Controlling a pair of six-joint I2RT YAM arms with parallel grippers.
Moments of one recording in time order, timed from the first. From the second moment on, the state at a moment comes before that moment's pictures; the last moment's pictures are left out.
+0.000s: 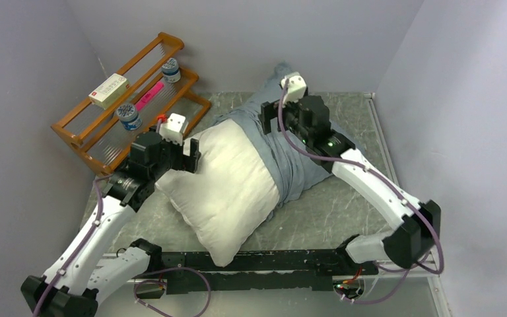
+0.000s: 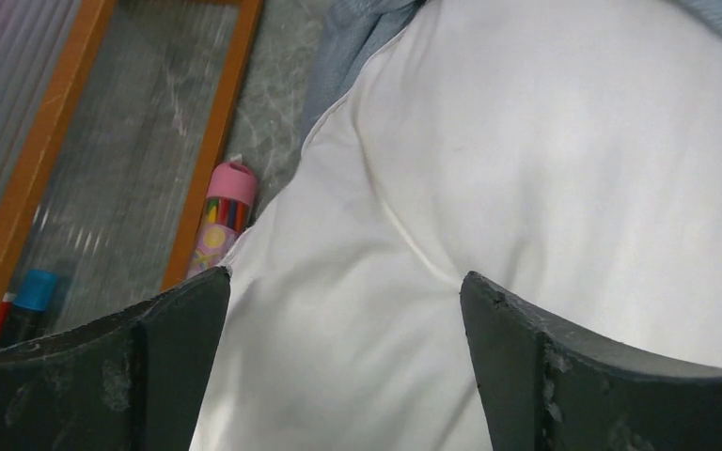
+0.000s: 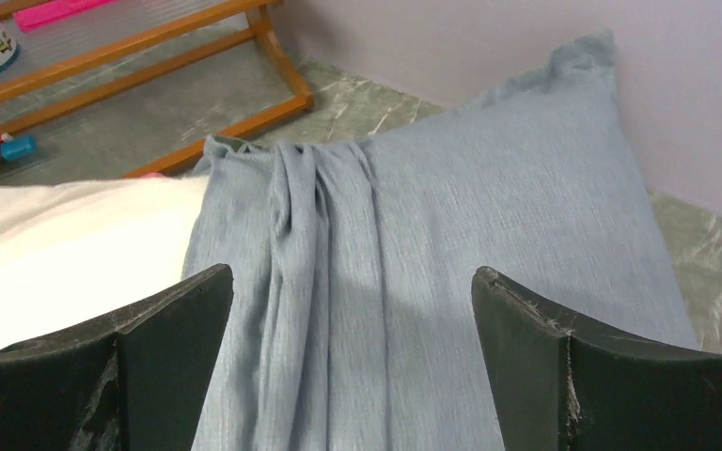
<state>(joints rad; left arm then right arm) -0.40 0.90 0.92 -0.43 -0.05 -0.01 0.59 1.38 1.28 -0.10 0.10 0.02</state>
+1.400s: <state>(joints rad) -1.24 1.10 1.05 -0.43 -0.28 -0.17 0.59 0.52 0.43 -0.15 0.00 0.32</state>
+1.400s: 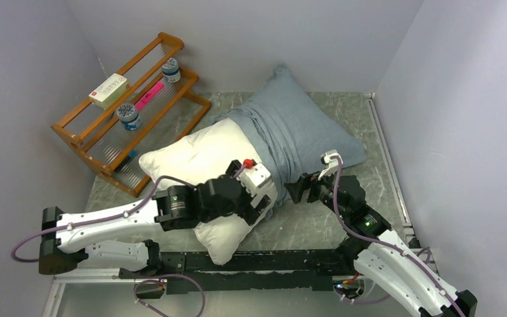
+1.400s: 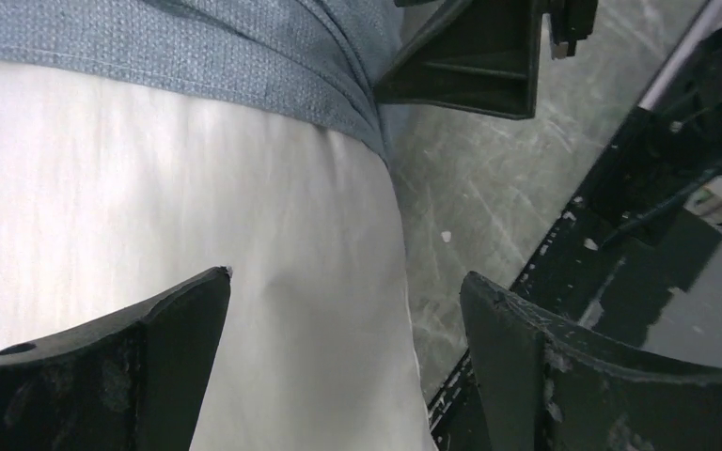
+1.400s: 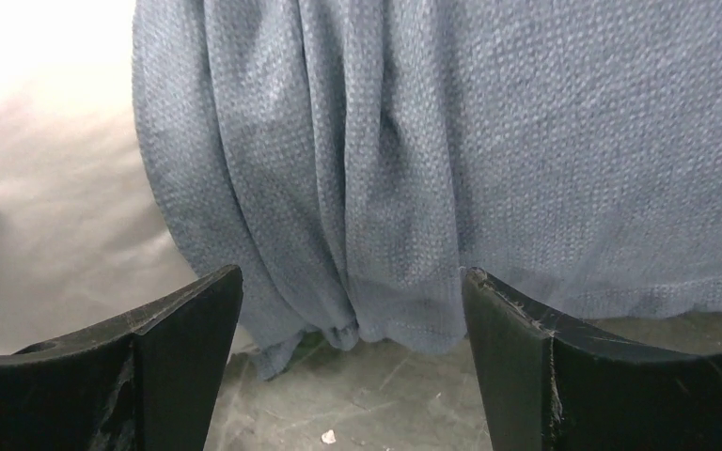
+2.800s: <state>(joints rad) -1.16 1.48 1.09 -0.40 -0.80 -0.43 0.59 0.98 0.30 0.34 -0.24 0.29</state>
